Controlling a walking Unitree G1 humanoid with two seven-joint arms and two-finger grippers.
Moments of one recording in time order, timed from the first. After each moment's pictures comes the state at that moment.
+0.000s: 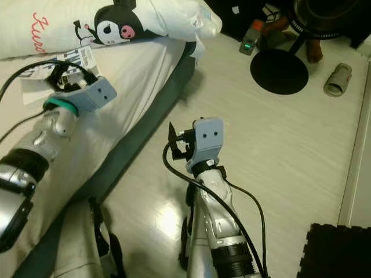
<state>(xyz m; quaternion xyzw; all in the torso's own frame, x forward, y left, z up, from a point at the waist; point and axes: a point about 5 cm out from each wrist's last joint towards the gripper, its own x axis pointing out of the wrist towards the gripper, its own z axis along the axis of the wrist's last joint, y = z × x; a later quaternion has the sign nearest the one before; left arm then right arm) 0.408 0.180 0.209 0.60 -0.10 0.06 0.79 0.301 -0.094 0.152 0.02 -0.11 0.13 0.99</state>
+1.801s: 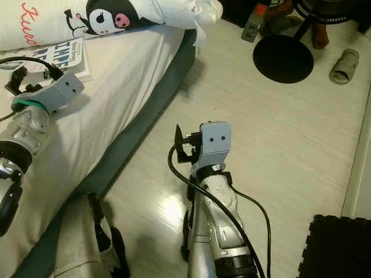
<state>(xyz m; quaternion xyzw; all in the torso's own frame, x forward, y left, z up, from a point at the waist) 0.402 0.243 0.207 0.55 0.02 0.20 0.81 0.289 -0.104 0.152 0.02 -0.10 0.09 0.99</state>
